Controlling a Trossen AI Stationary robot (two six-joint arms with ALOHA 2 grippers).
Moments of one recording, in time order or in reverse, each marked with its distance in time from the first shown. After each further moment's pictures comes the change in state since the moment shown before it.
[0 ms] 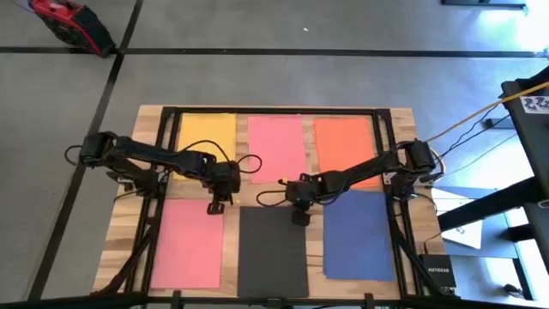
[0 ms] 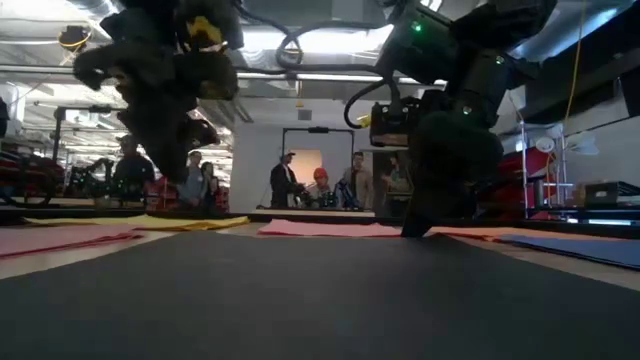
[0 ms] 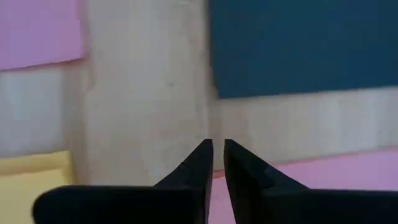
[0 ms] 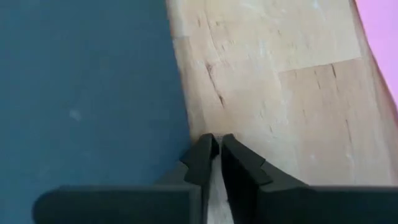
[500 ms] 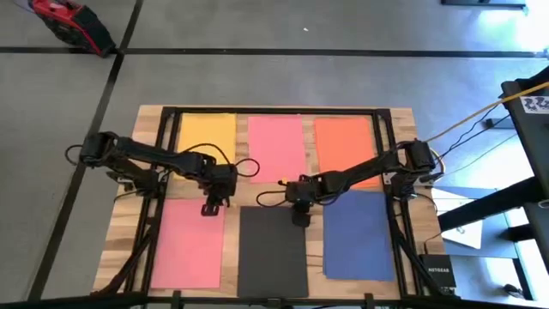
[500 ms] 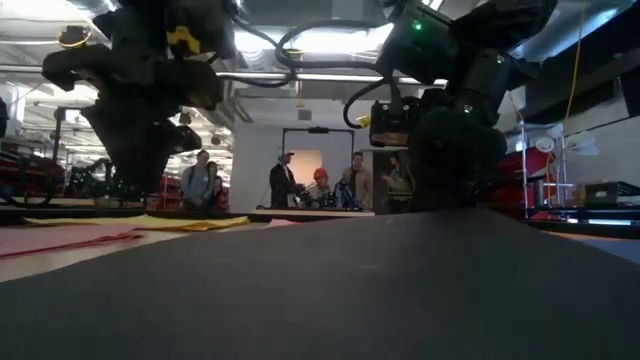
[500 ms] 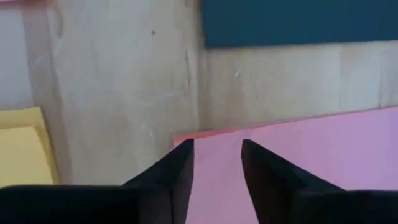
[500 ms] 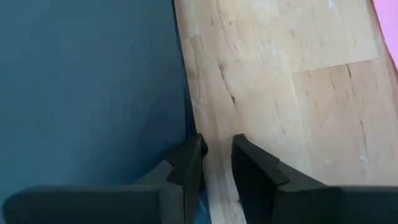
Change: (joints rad) left arm 0.011 0.014 -0.003 -0.106 0.004 -0.005; right arm 0.001 0.000 0.000 0.006 -0.016 -0.001
